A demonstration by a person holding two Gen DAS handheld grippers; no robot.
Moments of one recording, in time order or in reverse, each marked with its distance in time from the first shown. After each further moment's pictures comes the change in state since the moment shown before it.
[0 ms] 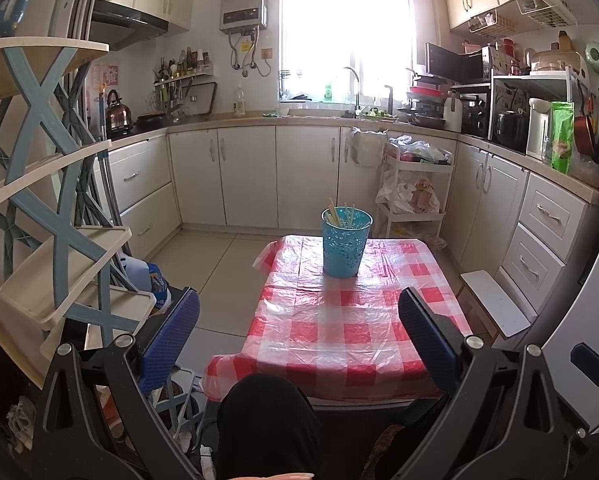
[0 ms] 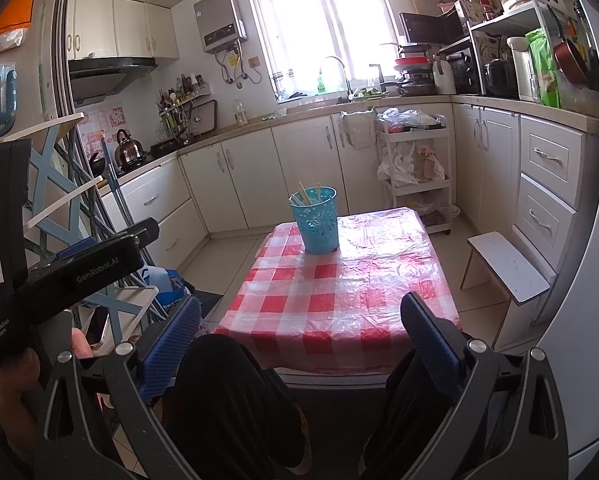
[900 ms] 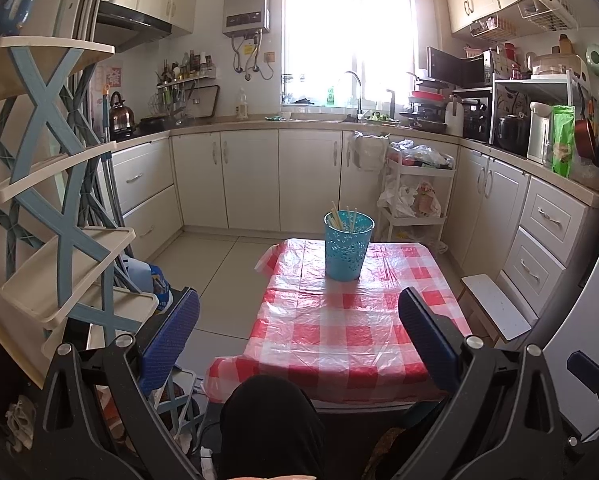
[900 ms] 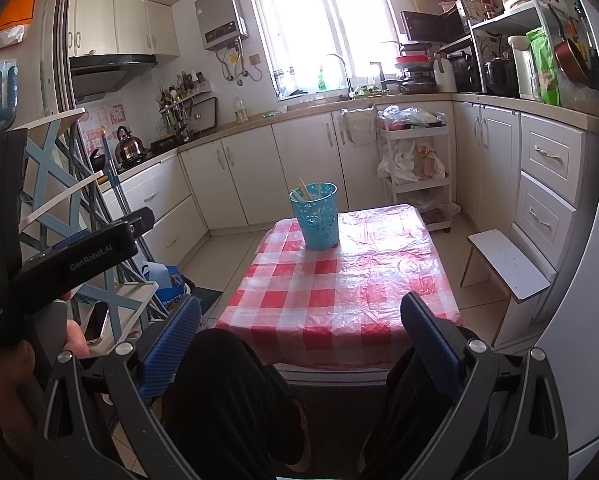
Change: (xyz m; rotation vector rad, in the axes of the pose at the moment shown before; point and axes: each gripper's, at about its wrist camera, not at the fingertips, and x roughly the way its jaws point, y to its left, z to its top) left arm -0.004 0.003 0.001 -0.010 -0.013 0.004; right arm 0.000 0.000 -0.011 -0.005 0.005 -0.001
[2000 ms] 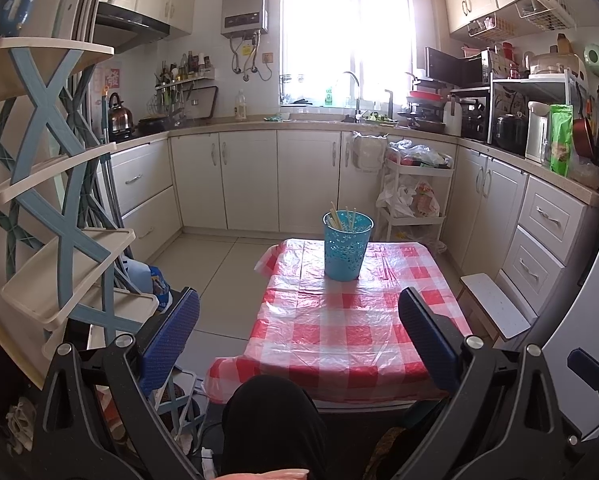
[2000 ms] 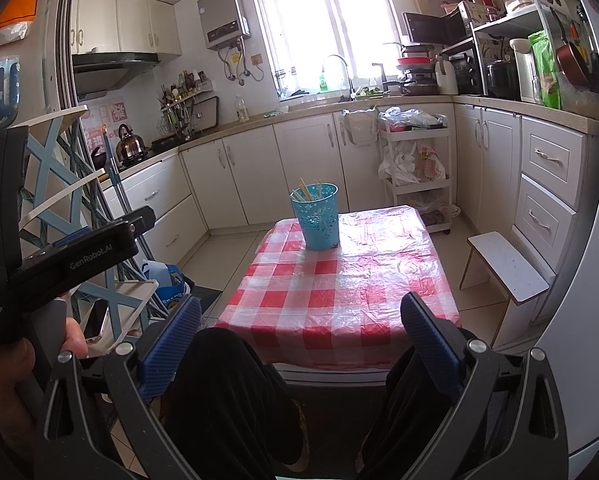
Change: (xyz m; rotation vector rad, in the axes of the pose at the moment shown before) left arm -0.002 -0.001 0.001 0.005 0.000 -0.001; right arm 0.001 0.004 -0.002 -0.003 0.001 -0.002
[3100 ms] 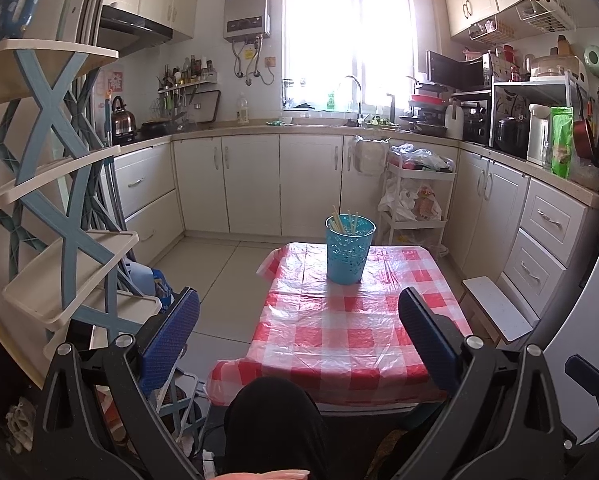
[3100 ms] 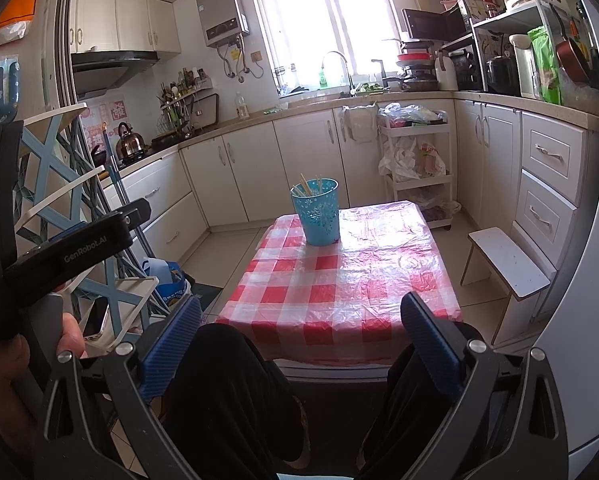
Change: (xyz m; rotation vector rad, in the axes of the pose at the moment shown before) left arm -0.002 0.004 -0.002 0.001 -0.020 0.005; right arm 0.000 0.002 0.001 0.000 0.003 -0.001
